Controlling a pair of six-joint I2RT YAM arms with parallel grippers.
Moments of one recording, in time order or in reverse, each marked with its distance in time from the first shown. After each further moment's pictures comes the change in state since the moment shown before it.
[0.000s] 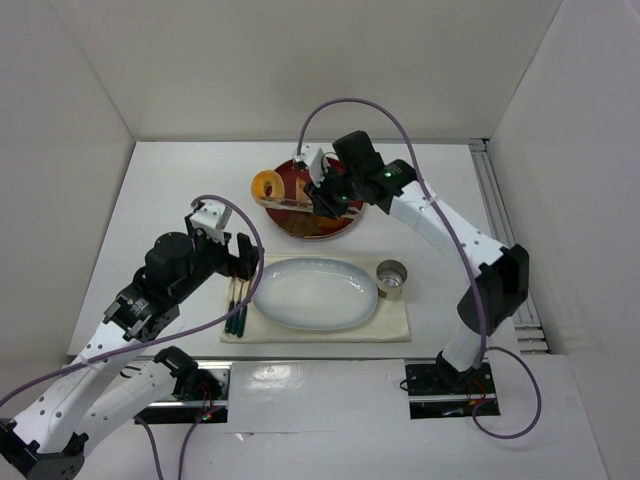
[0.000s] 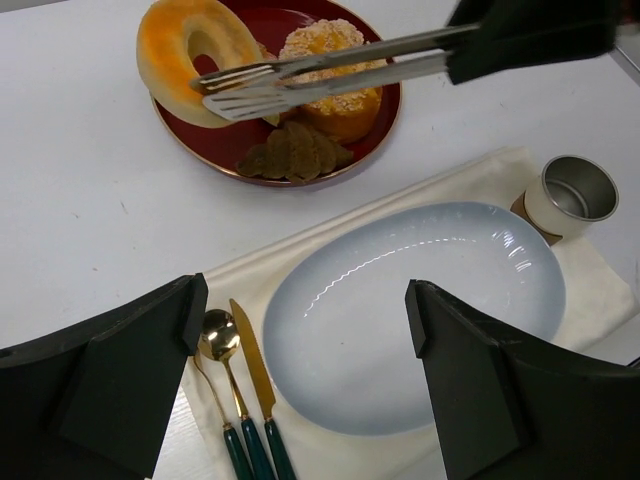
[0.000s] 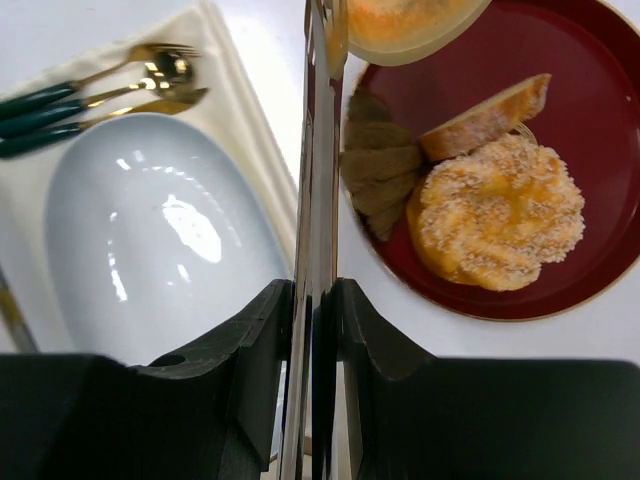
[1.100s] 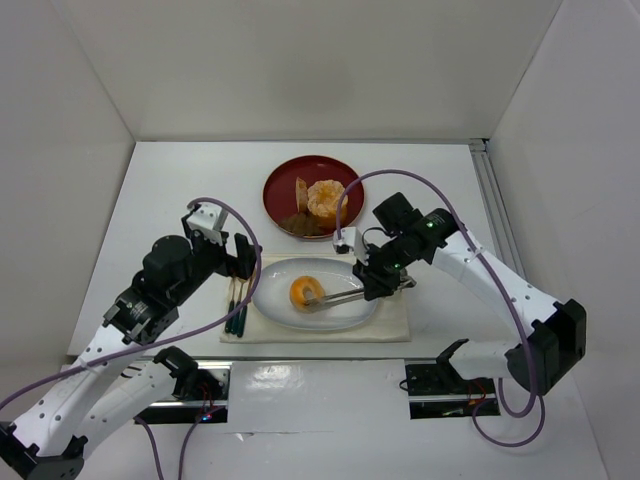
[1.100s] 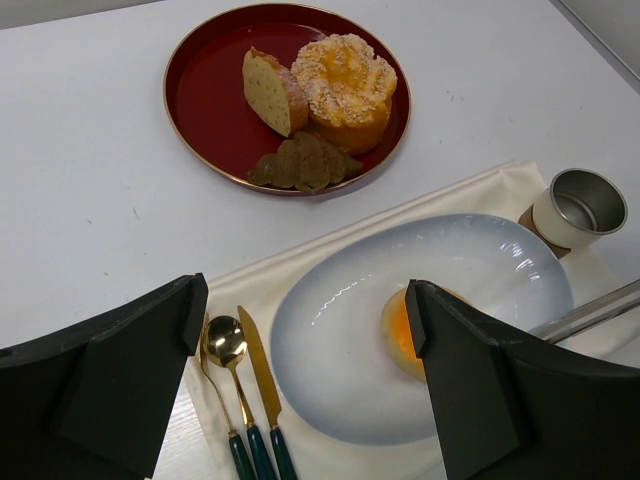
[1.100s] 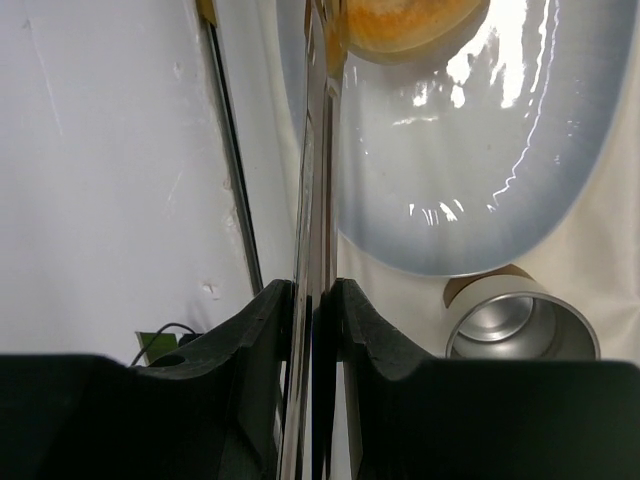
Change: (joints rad) left arm 0.000 -0.024 -0.024 0.030 -0.031 0.003; right arm -0.038 -0.441 -0.520 -0.379 -0.247 -0.259
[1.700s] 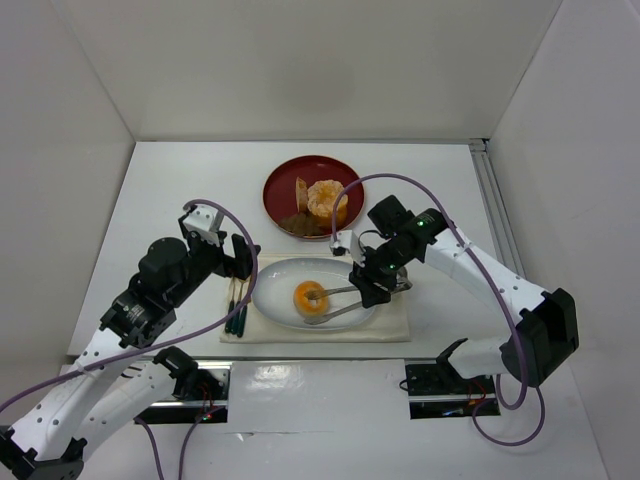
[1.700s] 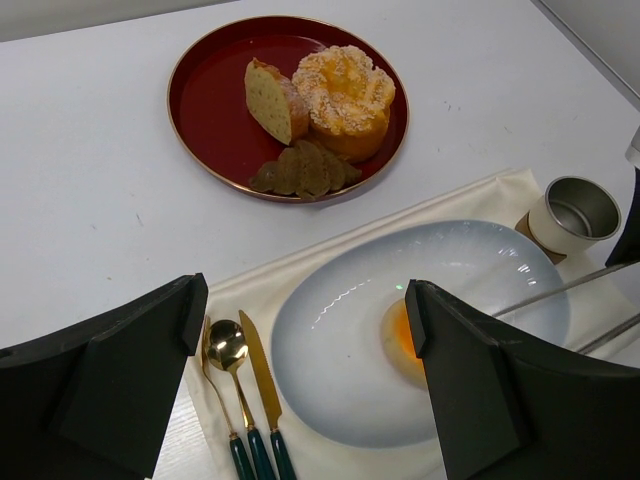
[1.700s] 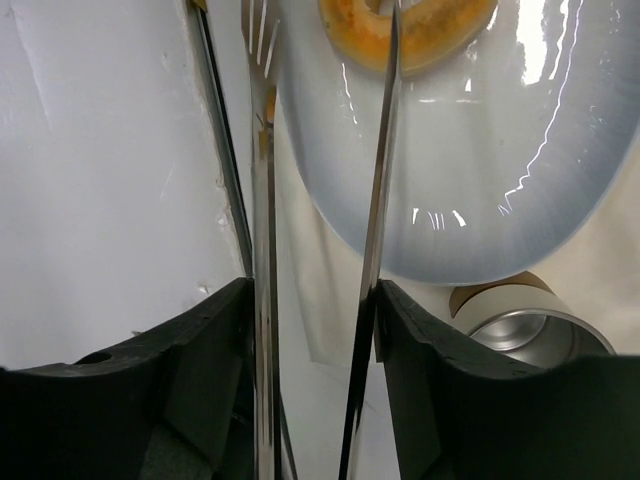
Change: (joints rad) left arm 0.000 -0.024 0.000 0.000 -0.004 0.000; right arm 0.000 0.057 -0.039 0.027 0.005 -0.001
